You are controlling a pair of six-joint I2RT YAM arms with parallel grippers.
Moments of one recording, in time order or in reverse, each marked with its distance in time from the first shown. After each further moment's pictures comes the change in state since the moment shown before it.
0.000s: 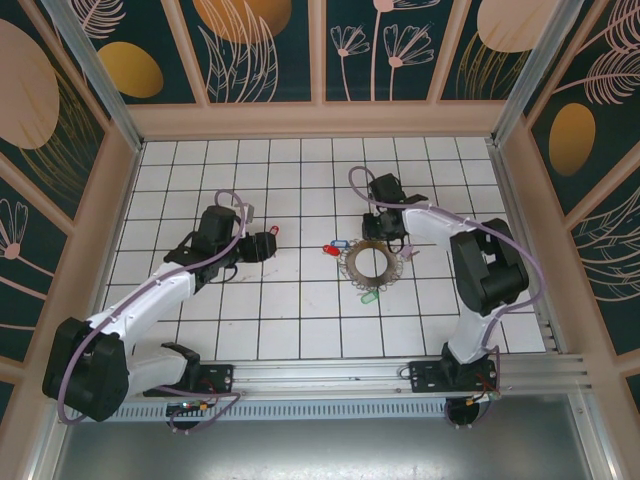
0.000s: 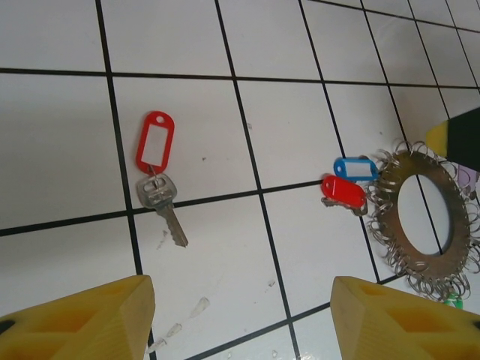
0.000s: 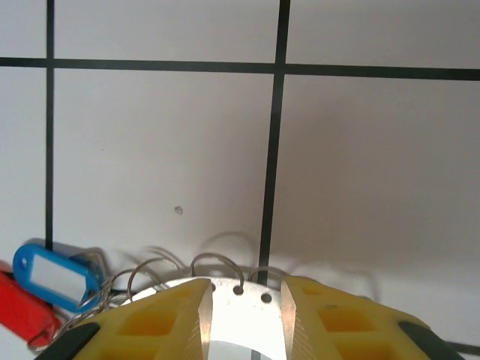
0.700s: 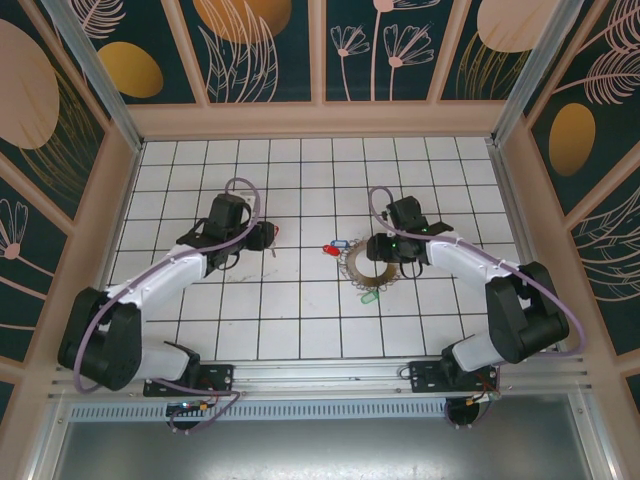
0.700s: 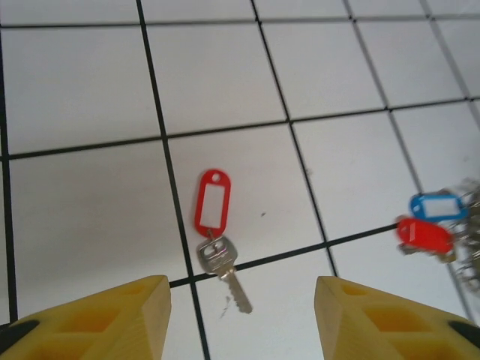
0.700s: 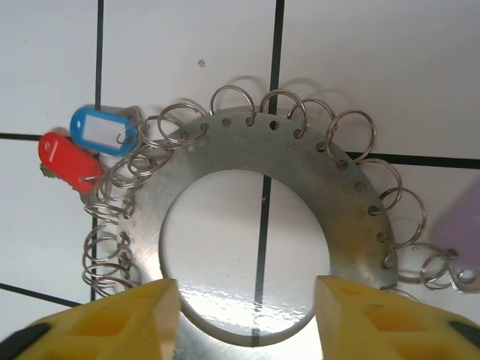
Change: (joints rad) left arm 0.000 0.146 0.097 0.044 -0.146 0.133; right arm 0.006 -0.343 -0.306 0.039 -0.100 0.064
